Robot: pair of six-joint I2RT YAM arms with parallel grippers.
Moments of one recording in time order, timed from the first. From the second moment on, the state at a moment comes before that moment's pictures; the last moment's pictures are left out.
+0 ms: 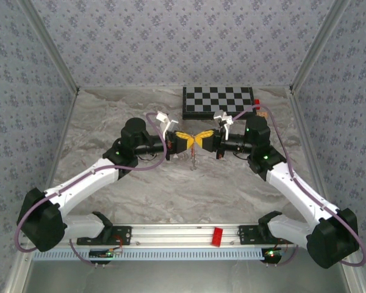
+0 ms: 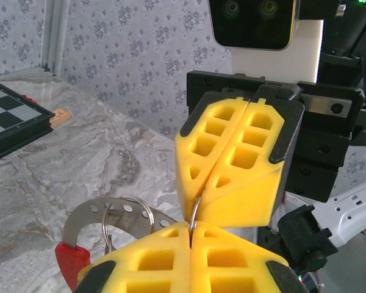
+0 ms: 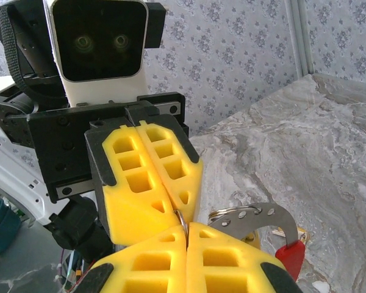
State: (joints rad) left arm -0.70 1.24 0.88 0.23 0.66 -0.34; right arm 0.45 1.09 0.82 0.13 -0.88 0.25
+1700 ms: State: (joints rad) left arm -0.65 1.29 0.91 0.29 0.75 -0.39; right arm 0.39 1.29 0.64 1.00 -0.89 1.09
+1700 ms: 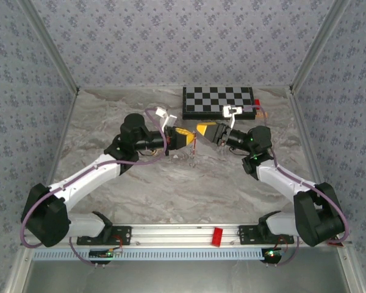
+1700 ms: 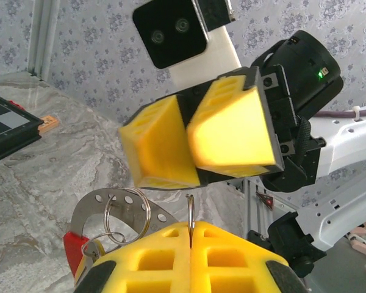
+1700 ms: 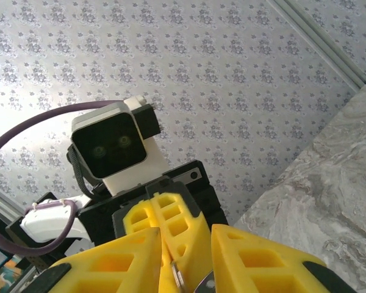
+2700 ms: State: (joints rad) left arm -0.62 1.29 0.91 0.32 0.77 -0.39; right arm 0.42 1.31 0.64 1.05 -0.91 1.12
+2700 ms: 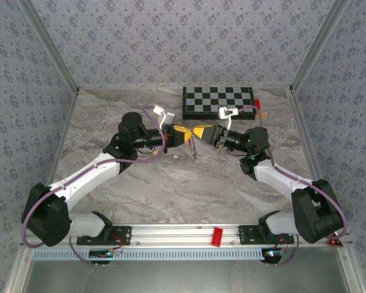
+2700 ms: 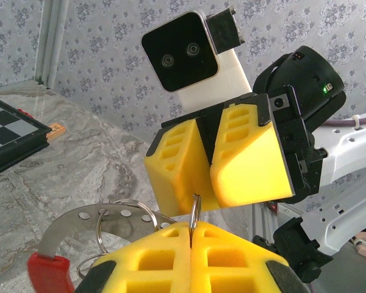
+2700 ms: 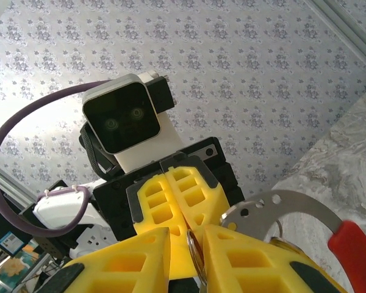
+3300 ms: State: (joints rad) left arm -0.61 1.31 0.91 0.34 0.79 -0.41; right arm 0.42 1.38 0.64 1.21 -0.94 1.25
